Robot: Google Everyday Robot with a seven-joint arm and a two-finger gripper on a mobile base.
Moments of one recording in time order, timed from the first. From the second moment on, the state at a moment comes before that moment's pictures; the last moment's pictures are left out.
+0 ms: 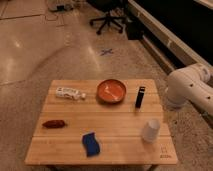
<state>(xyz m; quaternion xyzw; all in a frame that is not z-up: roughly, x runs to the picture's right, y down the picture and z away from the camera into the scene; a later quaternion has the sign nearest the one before) 0.285 0.105 0.684 -0.28 0.02 0.02 0.96</state>
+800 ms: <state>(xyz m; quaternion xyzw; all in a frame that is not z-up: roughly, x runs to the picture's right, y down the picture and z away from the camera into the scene) 0.254 0.158 0.698 -0.38 -0.02 0.02 0.93</state>
